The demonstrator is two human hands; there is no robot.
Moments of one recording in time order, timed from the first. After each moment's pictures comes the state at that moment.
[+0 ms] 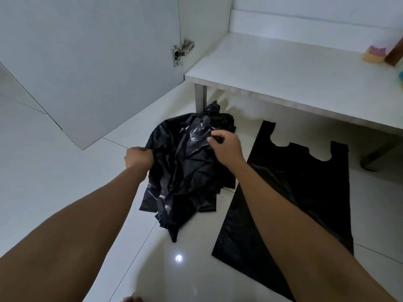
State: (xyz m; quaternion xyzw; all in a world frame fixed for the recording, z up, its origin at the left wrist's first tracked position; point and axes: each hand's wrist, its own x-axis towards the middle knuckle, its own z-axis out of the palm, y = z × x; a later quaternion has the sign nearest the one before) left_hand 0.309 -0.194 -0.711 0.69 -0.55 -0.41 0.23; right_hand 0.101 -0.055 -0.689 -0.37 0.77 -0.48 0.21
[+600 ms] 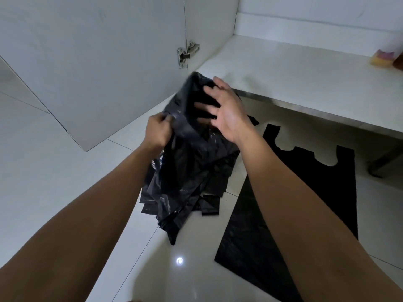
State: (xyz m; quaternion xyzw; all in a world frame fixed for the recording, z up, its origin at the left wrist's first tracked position) left_hand 0.256 -0.195 -0.641 0.46 -0.68 -0.46 0.35; right_hand 0.097 -0.095 -0.587 -0.26 0.48 -0.70 0.47
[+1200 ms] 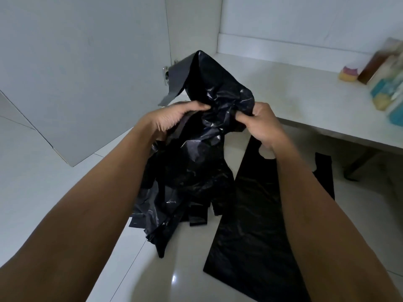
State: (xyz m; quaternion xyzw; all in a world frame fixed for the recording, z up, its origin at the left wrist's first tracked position) left_hand 0.216 -0.153 -0.535 0.28 -0.69 -0.67 0.07; right_hand 0.026 -0.011 -0.566 -0.42 0.72 -0.52 0.18
